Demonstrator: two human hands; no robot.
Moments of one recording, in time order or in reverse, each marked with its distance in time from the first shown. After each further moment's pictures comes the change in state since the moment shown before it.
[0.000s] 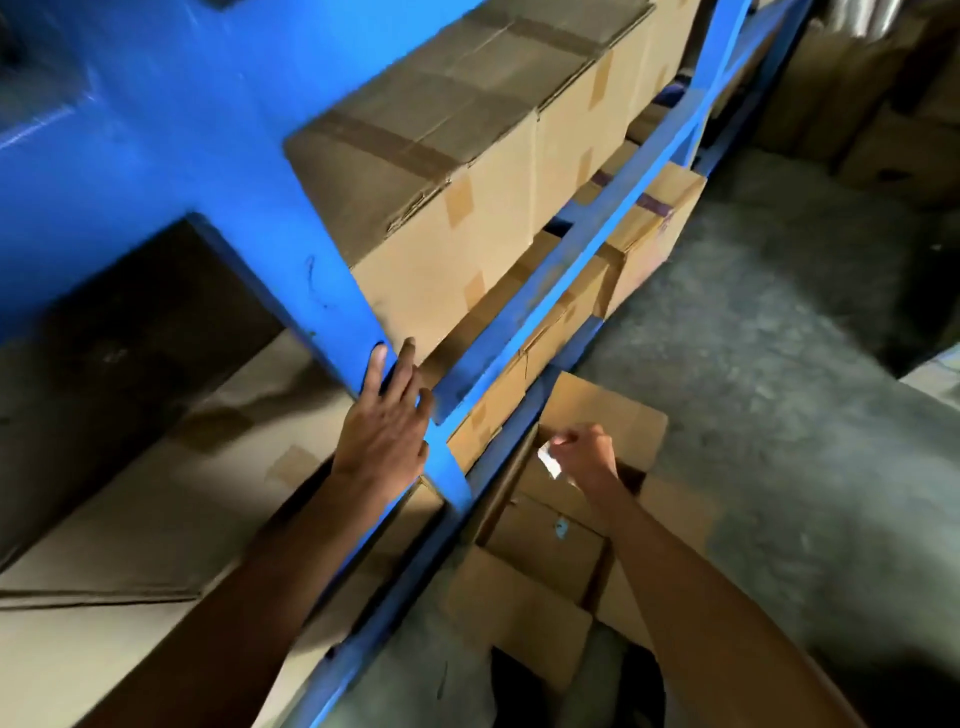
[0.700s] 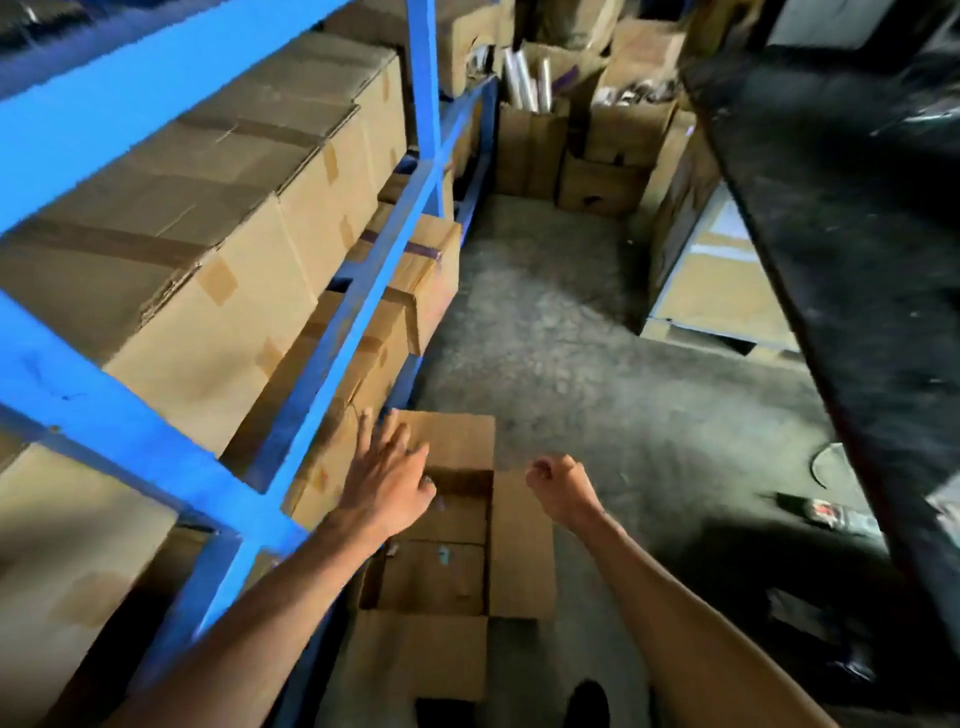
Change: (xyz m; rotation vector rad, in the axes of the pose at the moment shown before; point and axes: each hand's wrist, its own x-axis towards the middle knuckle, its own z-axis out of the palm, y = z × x) left_hand 0.015 0.133 -0.085 -0.529 0.141 0.378; right_hand -0.109 0.104 -0.143 -0.037 0.263 0.030
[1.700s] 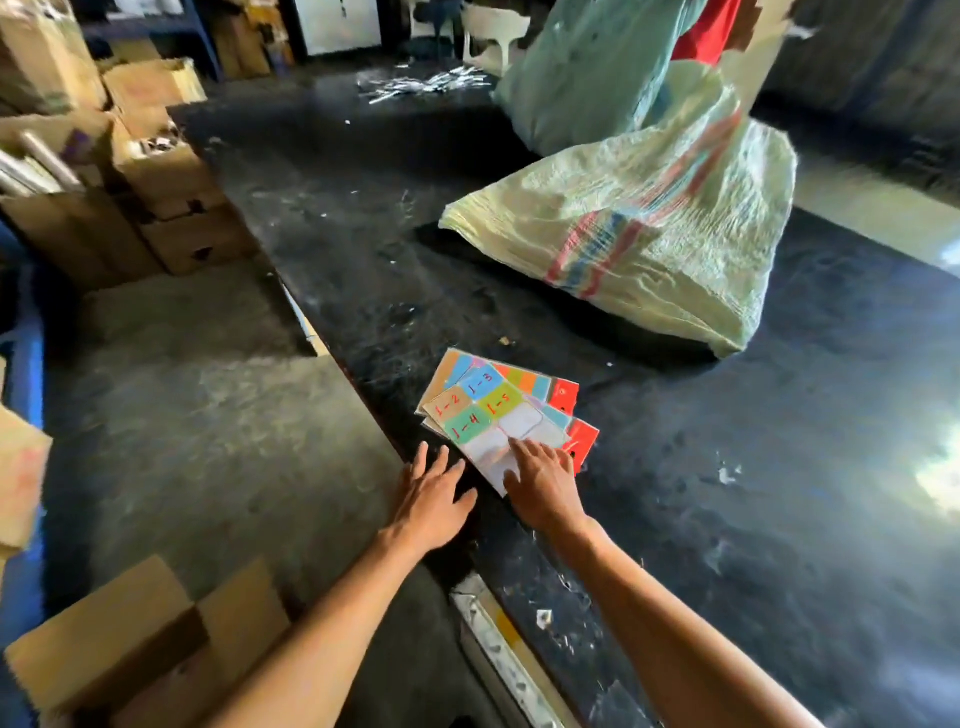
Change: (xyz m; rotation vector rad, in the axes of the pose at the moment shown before) left_hand 0.025 0.548 -0.041 -0.331 -0.284 0.643; right_hand -0.186 0.339 -0.307 -0.293 0.480 0.326
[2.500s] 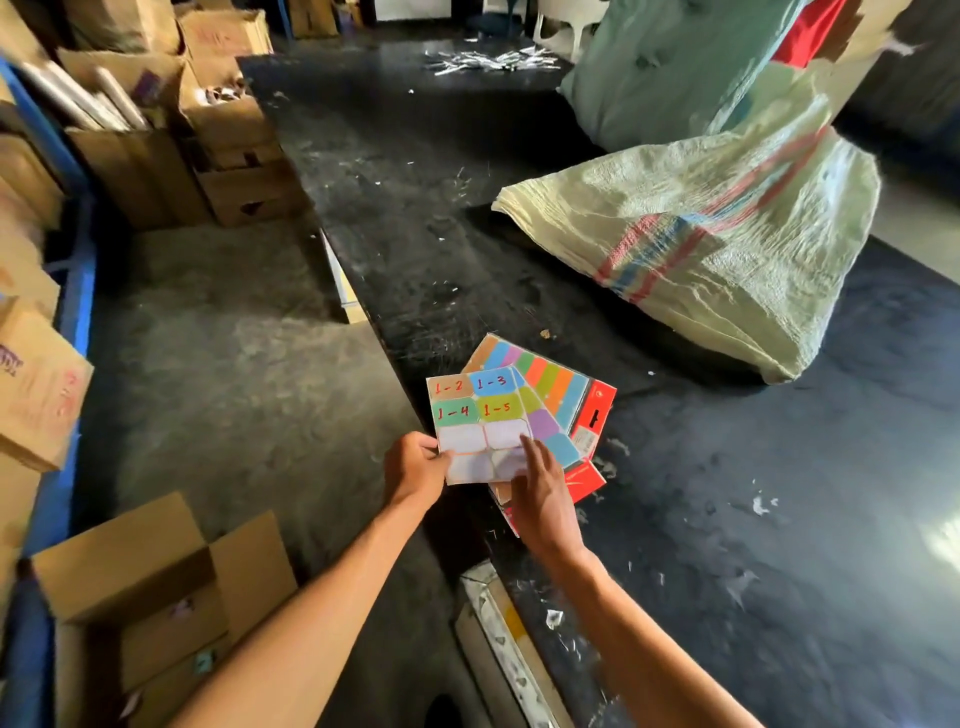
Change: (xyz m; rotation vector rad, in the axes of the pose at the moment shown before) left_hand 0.014 -0.027 0.004 -0.874 0.427 -0.507; right_hand -0.019 -0.024 0.022 0.380 0.091 -0.060
